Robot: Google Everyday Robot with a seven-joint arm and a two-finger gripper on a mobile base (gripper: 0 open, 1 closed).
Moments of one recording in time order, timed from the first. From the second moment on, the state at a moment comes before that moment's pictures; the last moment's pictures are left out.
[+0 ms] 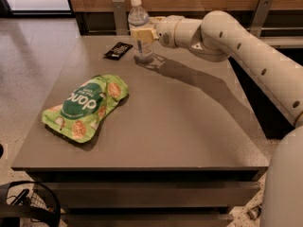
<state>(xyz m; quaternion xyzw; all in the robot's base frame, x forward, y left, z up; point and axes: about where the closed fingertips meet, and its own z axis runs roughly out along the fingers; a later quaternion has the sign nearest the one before) 0.790 0.013 0.929 -0.37 0.66 0.26 0.60</state>
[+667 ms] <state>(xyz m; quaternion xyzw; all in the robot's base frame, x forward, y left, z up) 0.809 0.031 0.914 -0.36 0.63 0.26 0.63</state>
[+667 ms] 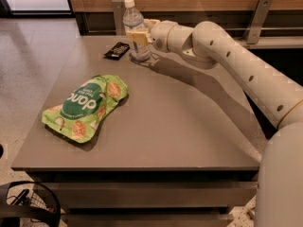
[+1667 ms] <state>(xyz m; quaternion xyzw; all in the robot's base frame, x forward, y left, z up) 0.812 0.033 0.906 -0.35 0.63 0.26 0.64</state>
